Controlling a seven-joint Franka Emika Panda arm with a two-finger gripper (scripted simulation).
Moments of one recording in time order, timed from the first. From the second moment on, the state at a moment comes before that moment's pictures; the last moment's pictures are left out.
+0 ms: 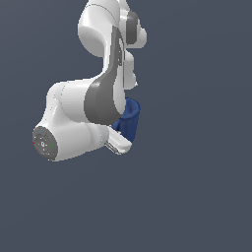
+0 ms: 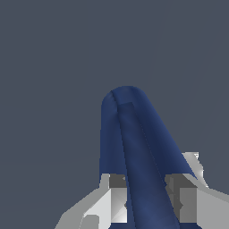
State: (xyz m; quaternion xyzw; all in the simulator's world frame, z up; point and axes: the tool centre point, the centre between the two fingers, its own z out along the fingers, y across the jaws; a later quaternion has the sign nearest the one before) arm 0.000 -0.047 0.196 -0.86 0.32 0.39 0.08
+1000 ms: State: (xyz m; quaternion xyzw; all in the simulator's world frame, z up) arm 0.032 -0.033 0.255 -0.89 0.32 0.29 0.11
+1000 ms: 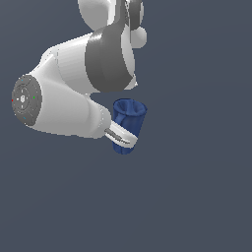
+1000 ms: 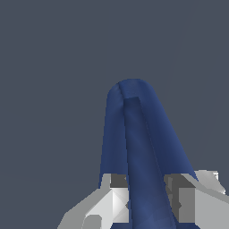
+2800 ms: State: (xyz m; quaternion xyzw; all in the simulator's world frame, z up) arm 0.003 0.037 0.537 -0.91 0.29 -0.17 0.23
